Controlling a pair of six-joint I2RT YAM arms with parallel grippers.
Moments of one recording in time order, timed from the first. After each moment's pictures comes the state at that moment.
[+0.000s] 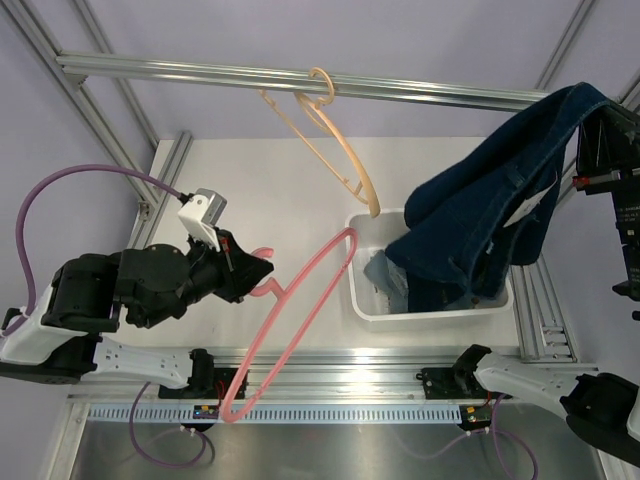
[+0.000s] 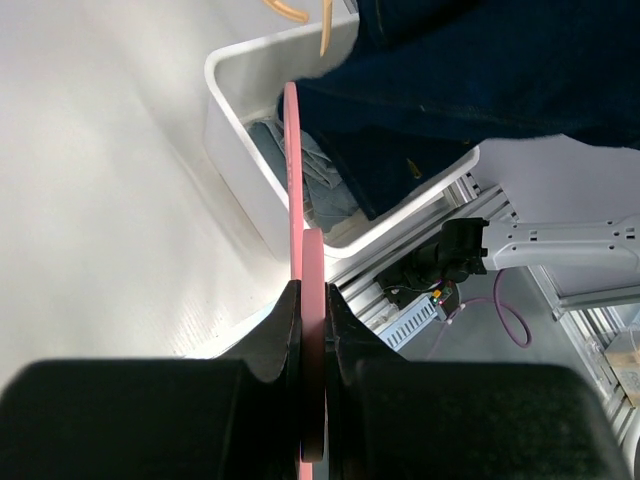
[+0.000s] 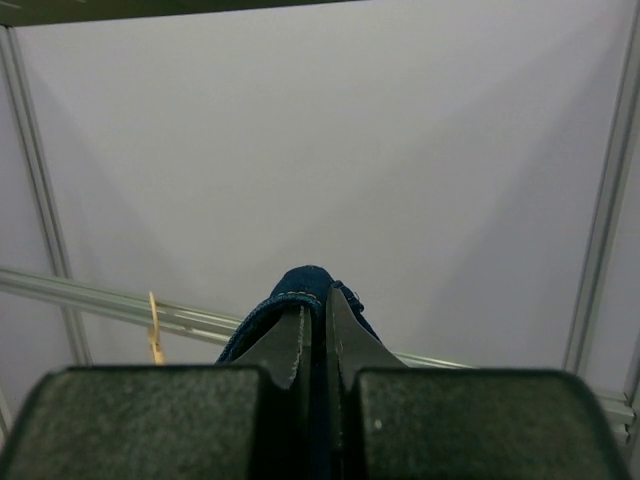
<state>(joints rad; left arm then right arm) -1.48 0.95 1.68 -1.17 -0.64 -0.79 0.73 1.00 2.08 -0.46 0.41 -0.26</state>
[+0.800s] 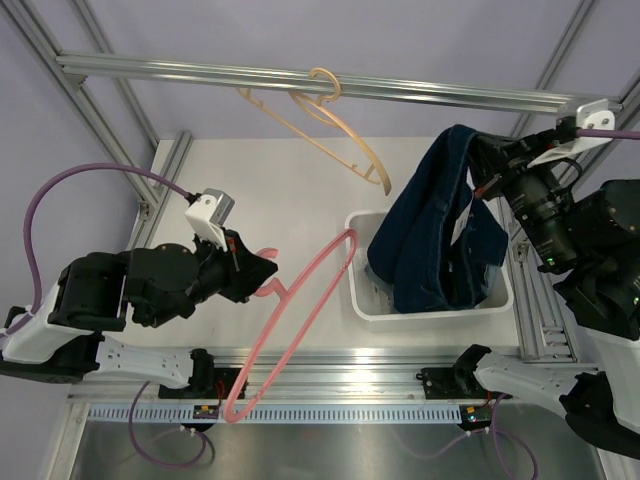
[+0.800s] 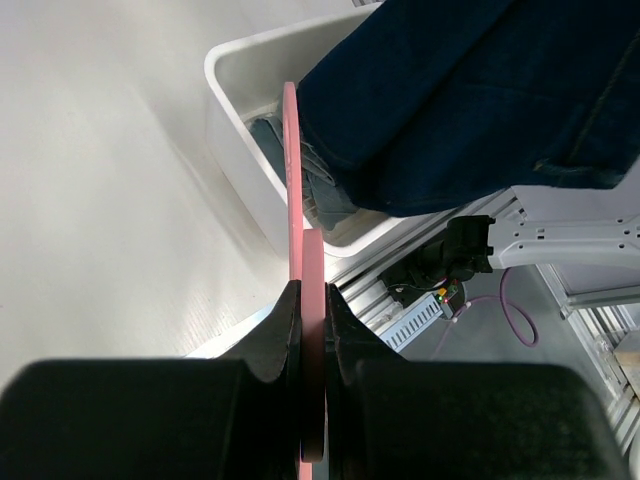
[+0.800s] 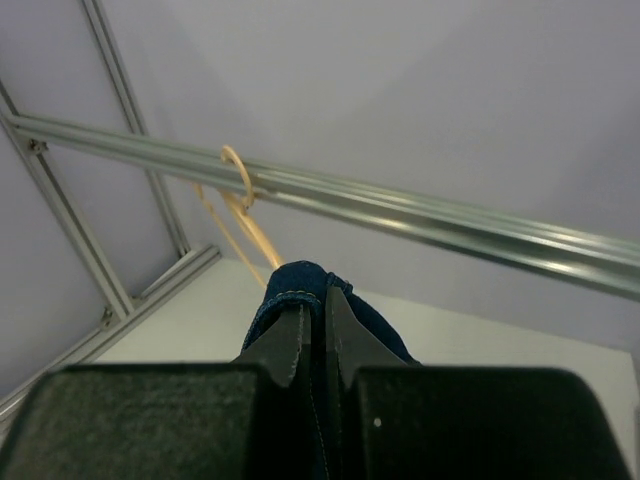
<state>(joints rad) -1.48 0.98 1.69 -1.18 -0.64 -0.79 0.73 0.99 1.80 -0.51 0.32 -0.02</state>
